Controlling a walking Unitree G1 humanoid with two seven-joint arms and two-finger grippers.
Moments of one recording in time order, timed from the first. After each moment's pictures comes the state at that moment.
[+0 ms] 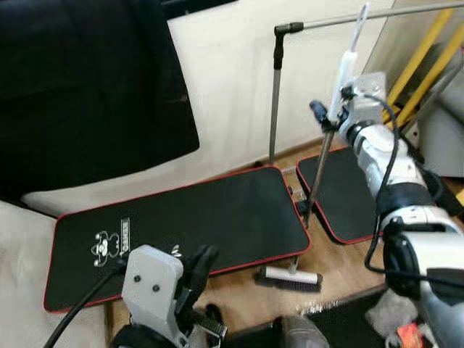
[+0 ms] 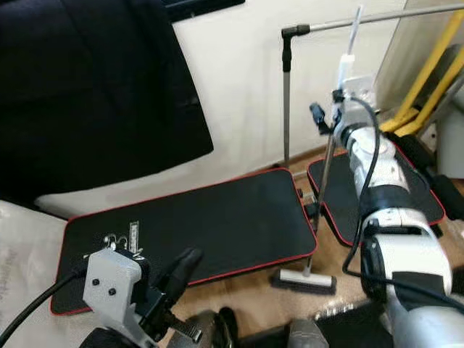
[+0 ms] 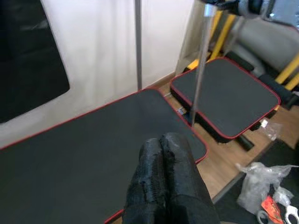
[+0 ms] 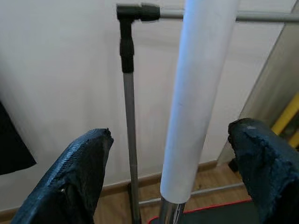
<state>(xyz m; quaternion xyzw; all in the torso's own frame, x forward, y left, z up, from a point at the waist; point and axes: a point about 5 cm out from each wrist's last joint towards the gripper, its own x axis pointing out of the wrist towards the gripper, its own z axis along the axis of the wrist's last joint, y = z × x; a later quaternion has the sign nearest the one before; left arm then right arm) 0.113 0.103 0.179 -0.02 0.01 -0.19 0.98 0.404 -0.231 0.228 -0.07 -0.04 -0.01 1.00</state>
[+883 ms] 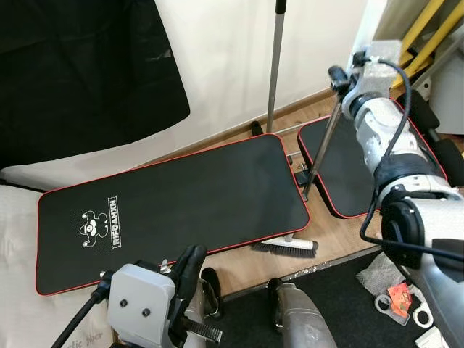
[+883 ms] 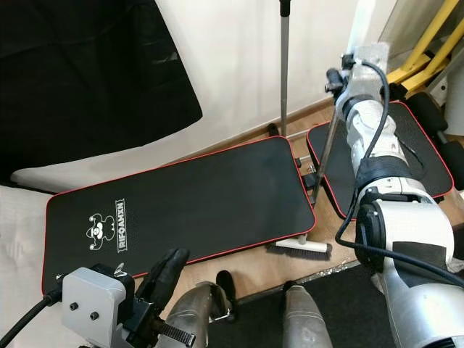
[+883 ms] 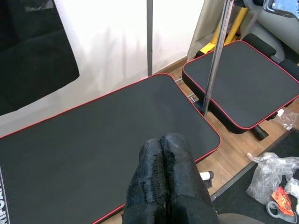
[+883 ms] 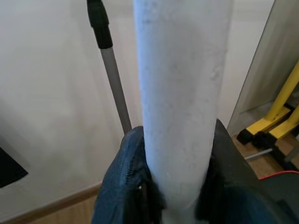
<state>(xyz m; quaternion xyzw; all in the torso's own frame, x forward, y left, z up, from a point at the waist) 0.103 0.102 0.187 0.00 -0.03 -0.17 0.99 0.414 -0.227 0.258 0.00 -0.08 -0.02 1.00</state>
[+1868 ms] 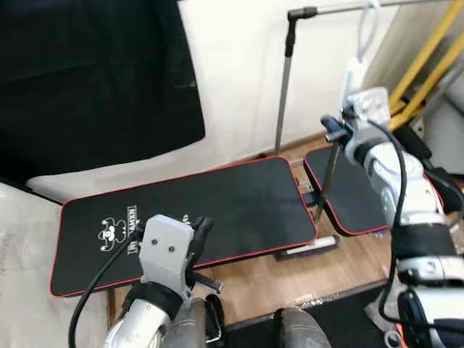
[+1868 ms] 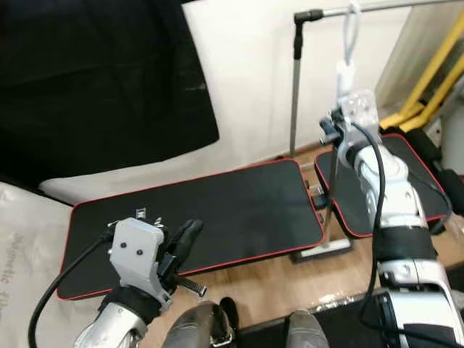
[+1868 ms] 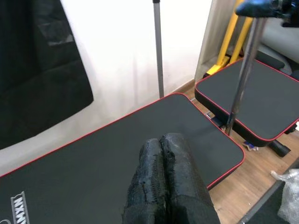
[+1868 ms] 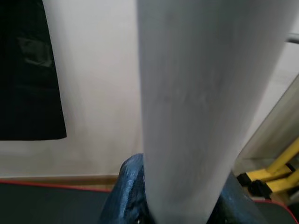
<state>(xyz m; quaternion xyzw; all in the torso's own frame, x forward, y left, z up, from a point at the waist) 0.167 0.107 0.162 0.03 -0.02 -0.16 0.99 0.349 -0.230 0.203 -0.14 0.03 0.04 0.99</state>
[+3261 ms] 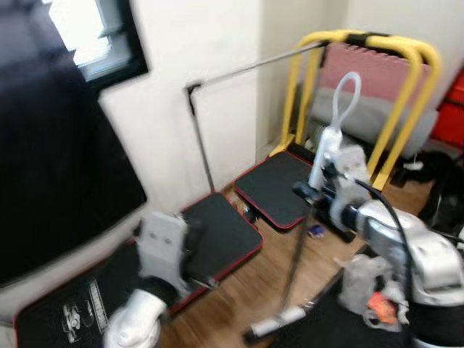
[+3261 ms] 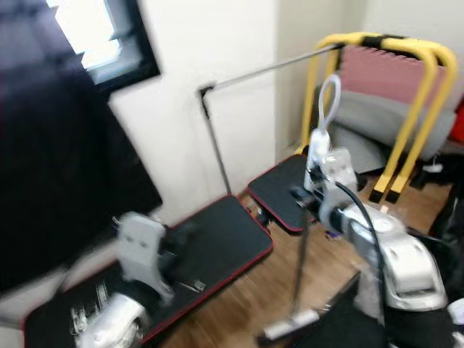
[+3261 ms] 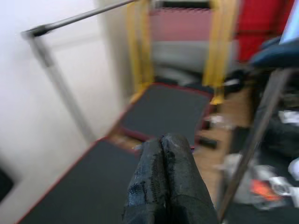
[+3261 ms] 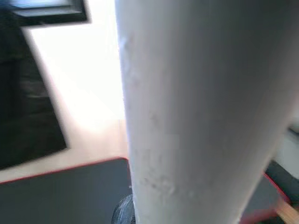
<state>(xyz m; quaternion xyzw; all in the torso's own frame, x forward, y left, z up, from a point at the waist) 0.193 0.112 0.153 0.02 -0.01 -0.17 0.99 0.284 -0.188 0.181 -0.07 0.16 0.14 0.97</state>
